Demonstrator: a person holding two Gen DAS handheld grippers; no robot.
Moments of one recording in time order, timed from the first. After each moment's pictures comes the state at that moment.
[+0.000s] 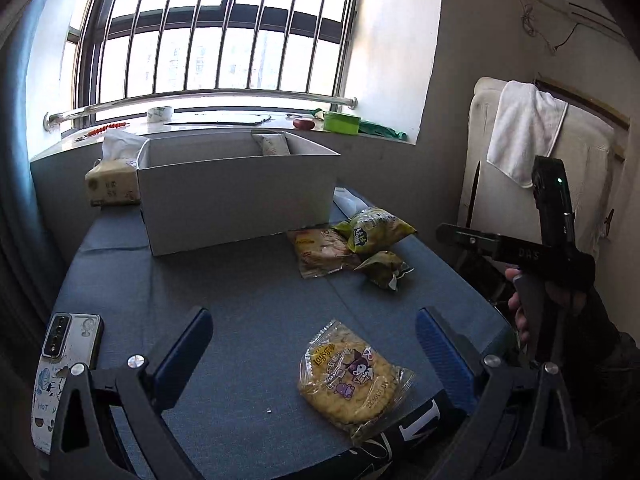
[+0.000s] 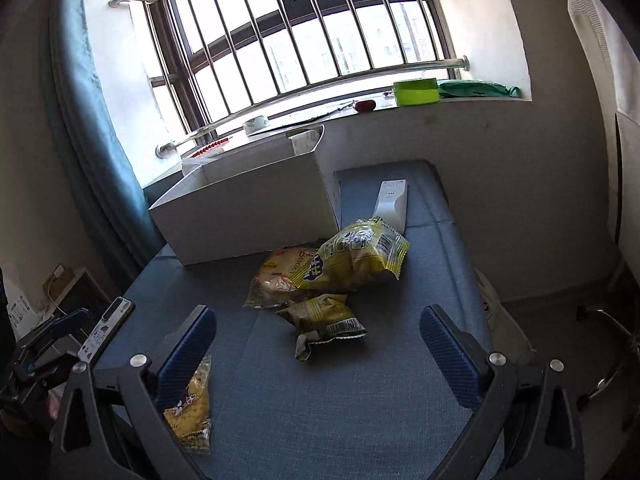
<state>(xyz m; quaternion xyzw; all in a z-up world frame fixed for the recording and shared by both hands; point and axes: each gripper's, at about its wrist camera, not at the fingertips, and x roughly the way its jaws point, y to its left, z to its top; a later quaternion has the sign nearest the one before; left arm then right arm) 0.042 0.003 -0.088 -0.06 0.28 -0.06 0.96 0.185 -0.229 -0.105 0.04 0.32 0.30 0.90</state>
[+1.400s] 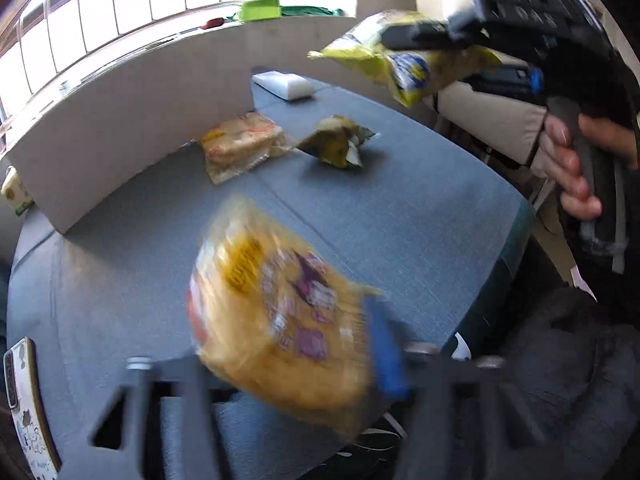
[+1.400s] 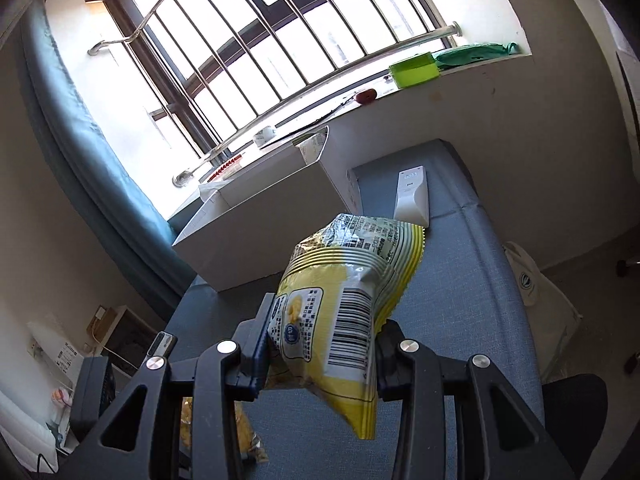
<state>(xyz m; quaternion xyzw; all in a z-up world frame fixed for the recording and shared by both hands) 0.099 -0.052 -0.160 0.06 0.44 -0.13 0.89 0.204 -0.240 -0.104 0.15 0.35 0.33 0.86</state>
